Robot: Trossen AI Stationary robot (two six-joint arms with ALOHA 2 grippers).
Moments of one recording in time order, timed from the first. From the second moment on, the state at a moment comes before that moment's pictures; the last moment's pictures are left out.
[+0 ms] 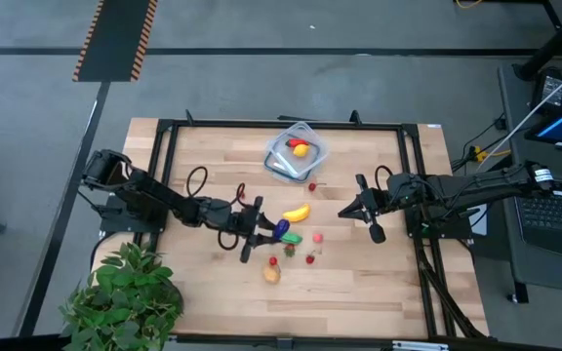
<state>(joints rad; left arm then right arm) -0.22 1.57 0.58 0.89 -0.06 -0.15 0.10 0.81 0.50 -0.07 -0.08 -0.01</state>
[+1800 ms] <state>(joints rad) -0.13 1.58 0.58 0.98 -0.23 -0.05 0.10 0.81 0.50 -0.07 -0.08 -0.01</state>
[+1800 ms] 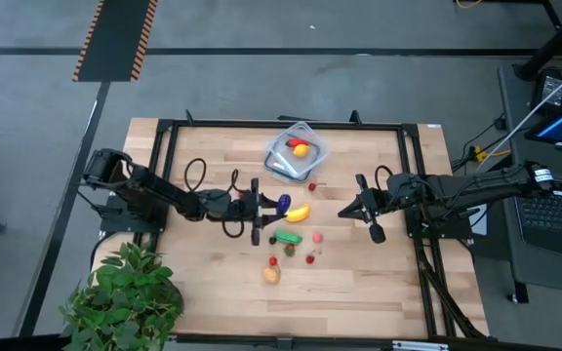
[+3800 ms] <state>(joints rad) 0.44 2.06 1.64 -0.59 -0.07 0.06 0.10 0.81 0.50 -0.10 -0.08 -0.03</state>
